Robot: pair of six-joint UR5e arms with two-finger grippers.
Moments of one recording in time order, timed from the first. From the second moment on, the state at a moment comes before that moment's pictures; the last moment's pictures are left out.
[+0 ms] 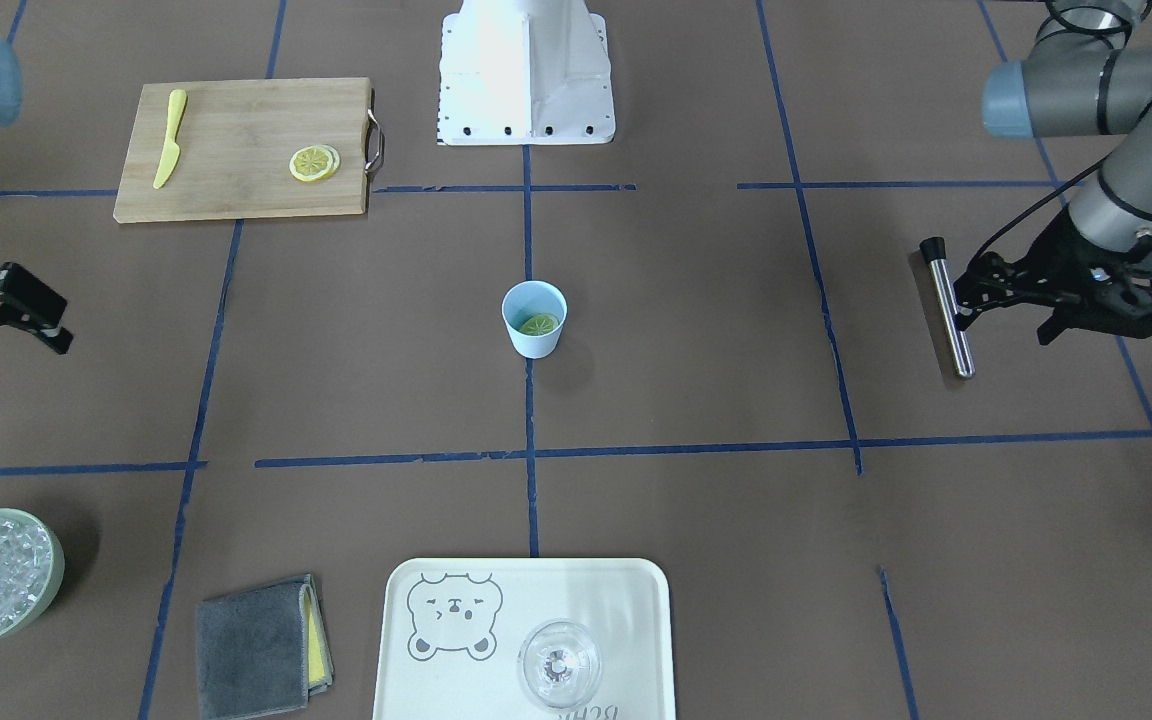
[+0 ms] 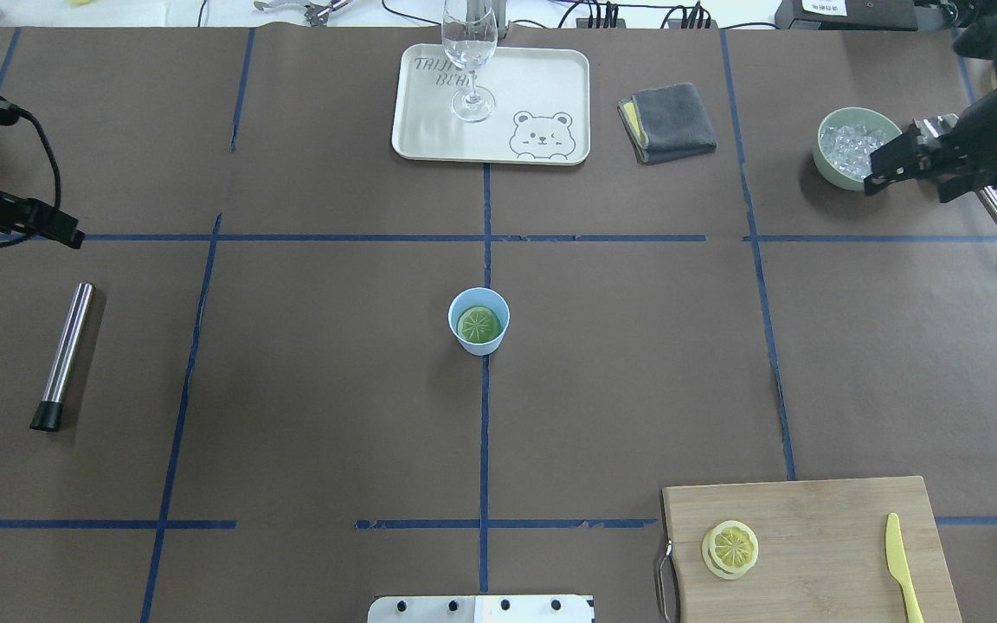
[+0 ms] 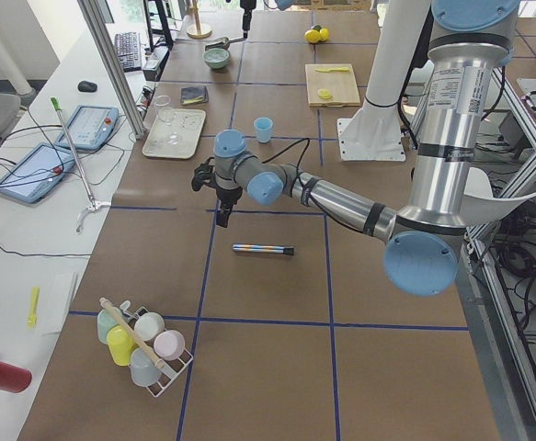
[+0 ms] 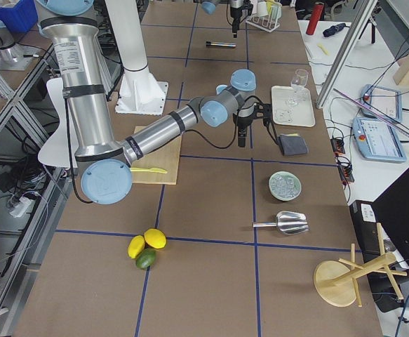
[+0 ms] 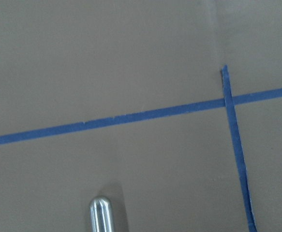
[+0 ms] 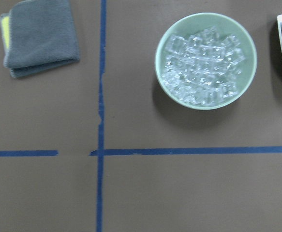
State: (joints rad) left arm -1.11 -1.67 -1.80 -1.86 -2.21 -0.46; right arm 1.20 -1.39 1.85 -1.51 2.27 0.65
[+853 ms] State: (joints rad) left arm -1.54 -1.56 -1.73 -1.68 -2.27 0.22; right arm 1.53 -1.49 1.65 -1.63 2.35 0.05
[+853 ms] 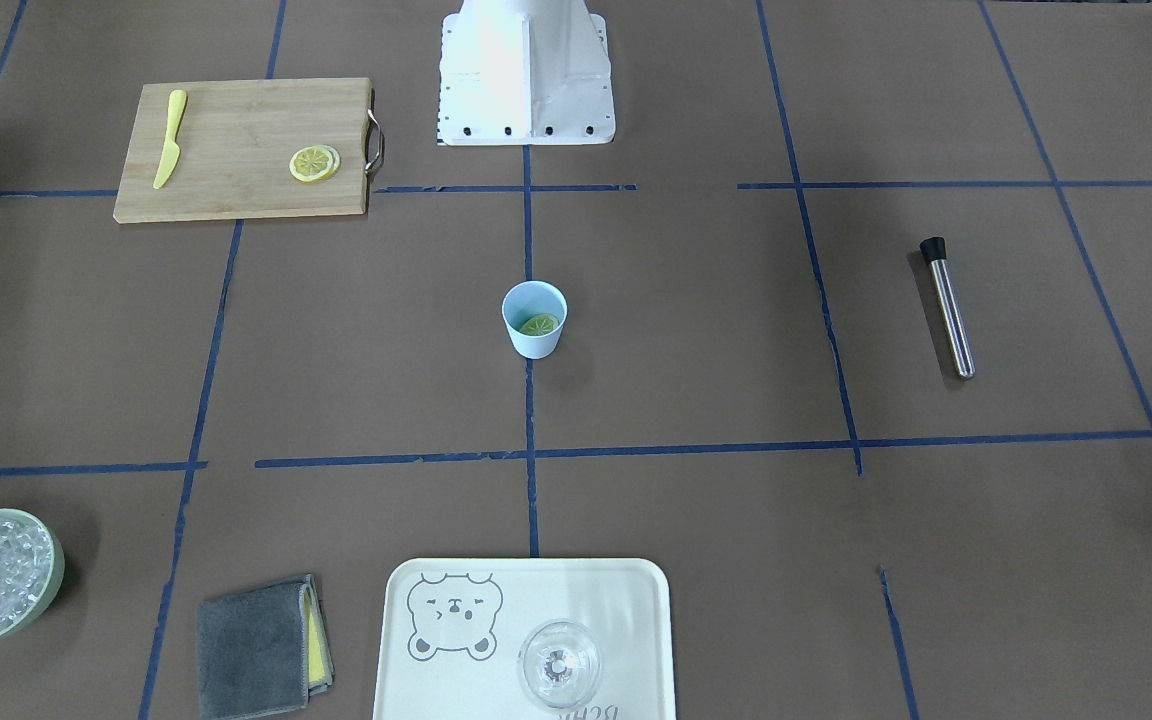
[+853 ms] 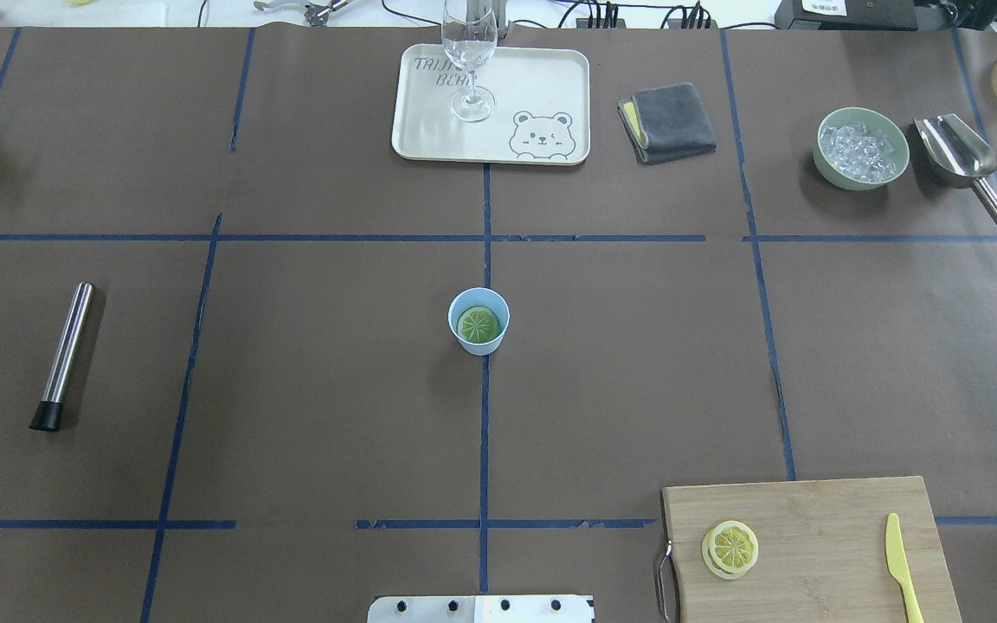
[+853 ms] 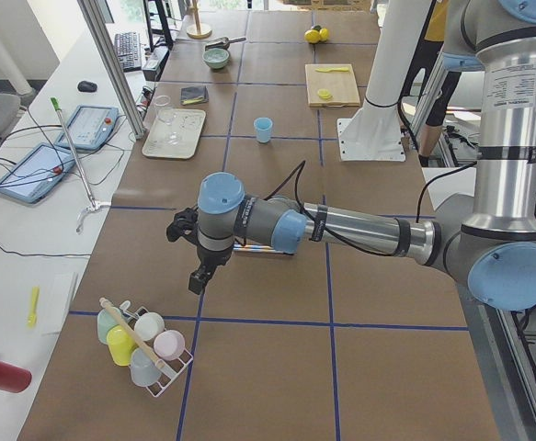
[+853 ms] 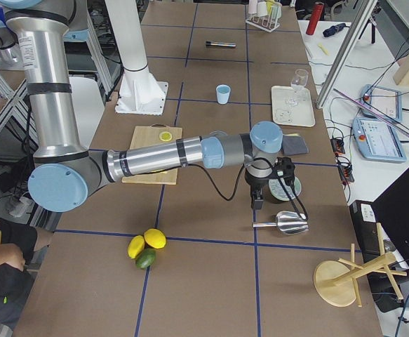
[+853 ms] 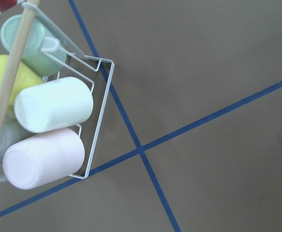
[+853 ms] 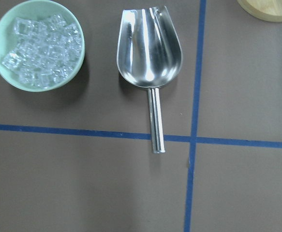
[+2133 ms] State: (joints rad) left arm -1.54 -1.55 -1.66 -1.61 -2.36 0.17; right arm 1.50 -1.49 1.60 -1.63 2.36 0.00
